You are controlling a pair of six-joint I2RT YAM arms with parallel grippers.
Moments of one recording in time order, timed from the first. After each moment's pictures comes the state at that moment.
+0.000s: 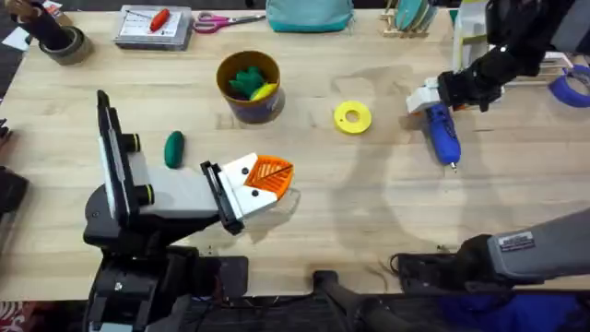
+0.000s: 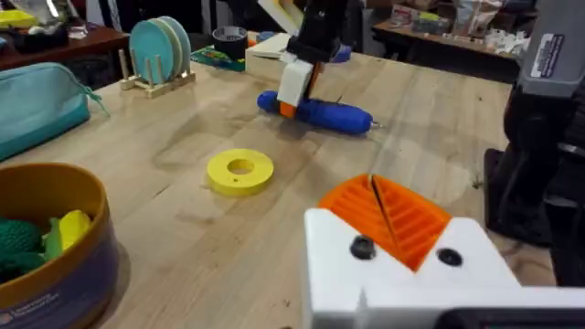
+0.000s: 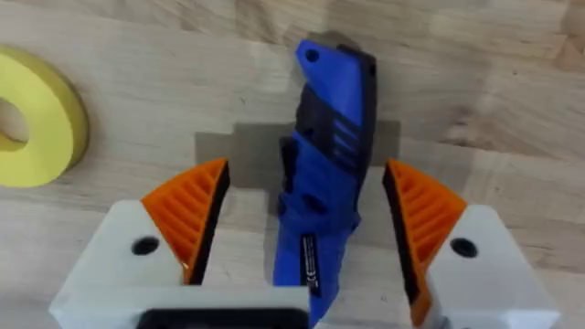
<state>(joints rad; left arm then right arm) -0.08 0.01 0.01 -0.10 1.04 0.01 -0.12 1.71 1.17 -0.84 -0.05 -0.21</state>
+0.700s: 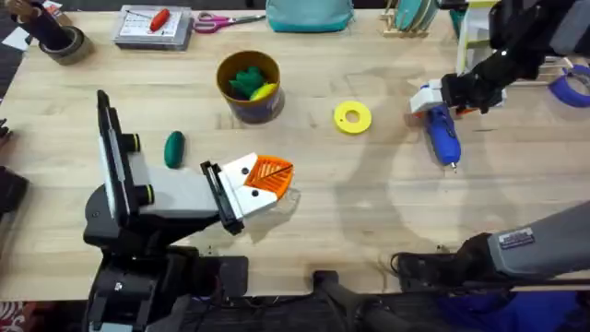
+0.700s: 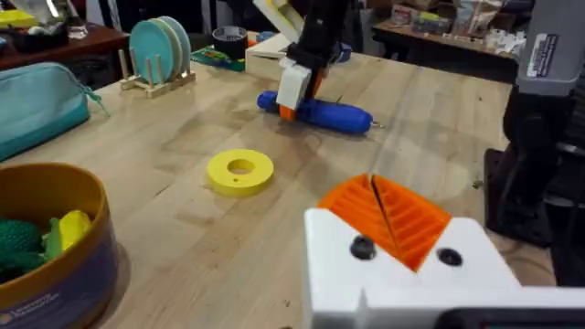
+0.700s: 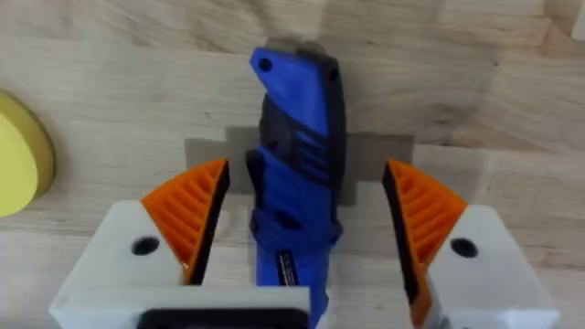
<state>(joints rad) -0.08 0.01 0.01 -0.10 1.04 0.01 -0.17 1.75 1.17 -0.81 -0.05 -0.18</state>
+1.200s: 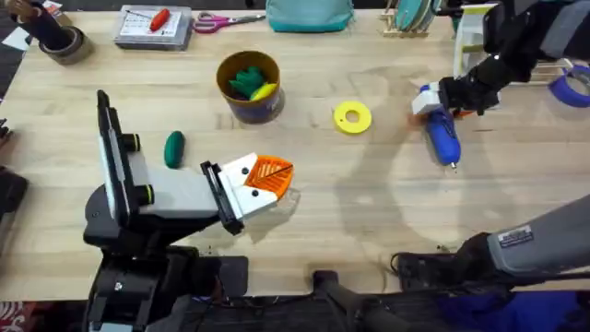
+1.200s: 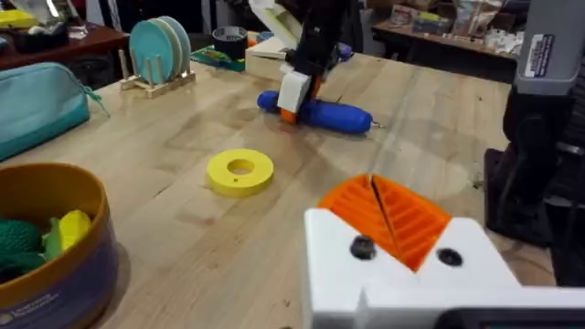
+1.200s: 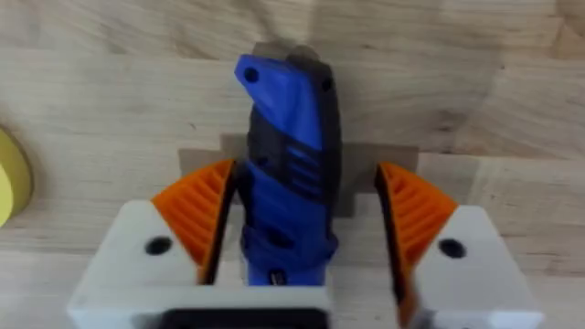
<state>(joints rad) -0.08 0.01 0.01 -0.10 1.04 0.01 -0.17 1.79 1.17 -0.78 -0.03 -0.18</state>
